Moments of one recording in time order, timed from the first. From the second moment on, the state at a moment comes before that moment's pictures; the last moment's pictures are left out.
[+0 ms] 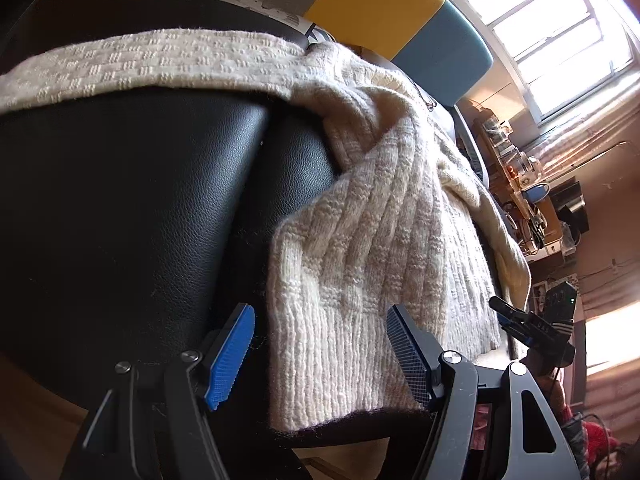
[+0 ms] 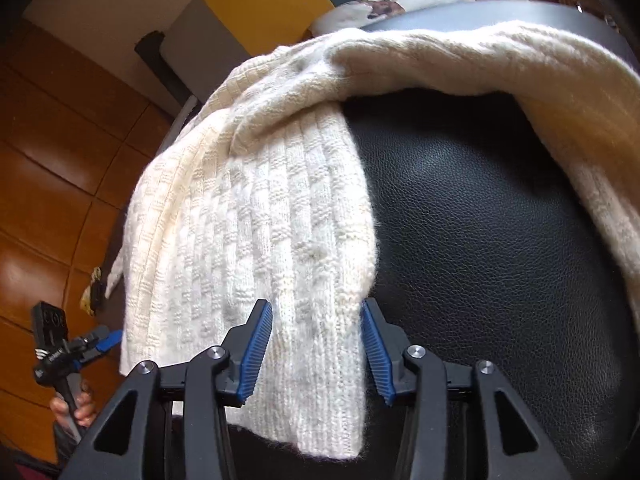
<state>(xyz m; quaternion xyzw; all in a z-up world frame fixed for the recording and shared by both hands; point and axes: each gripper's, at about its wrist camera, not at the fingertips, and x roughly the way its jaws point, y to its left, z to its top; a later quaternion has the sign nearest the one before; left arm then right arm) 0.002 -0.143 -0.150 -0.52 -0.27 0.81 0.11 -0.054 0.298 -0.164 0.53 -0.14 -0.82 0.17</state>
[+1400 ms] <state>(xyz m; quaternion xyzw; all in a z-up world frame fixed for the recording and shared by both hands) -0.077 -0.126 -0.159 -0.54 -0.18 0.82 0.01 -0.034 0.213 -0.154 0.54 -0.02 -0.83 0.17</state>
